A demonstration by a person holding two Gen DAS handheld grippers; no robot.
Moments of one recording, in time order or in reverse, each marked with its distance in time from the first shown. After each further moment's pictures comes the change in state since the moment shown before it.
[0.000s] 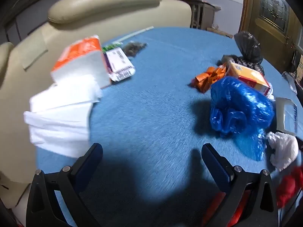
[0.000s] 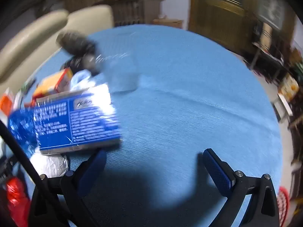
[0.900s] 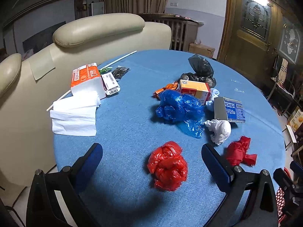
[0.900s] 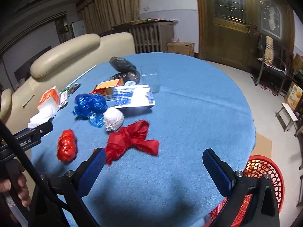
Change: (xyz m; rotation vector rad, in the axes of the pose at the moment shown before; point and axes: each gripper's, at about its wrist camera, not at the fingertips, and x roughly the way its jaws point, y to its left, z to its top) left arm -0.122 -0.030 -0.035 0.018 -0.115 -0.104; right arm -0.152 0.000 -0.092 -0.067 -0.166 0.144
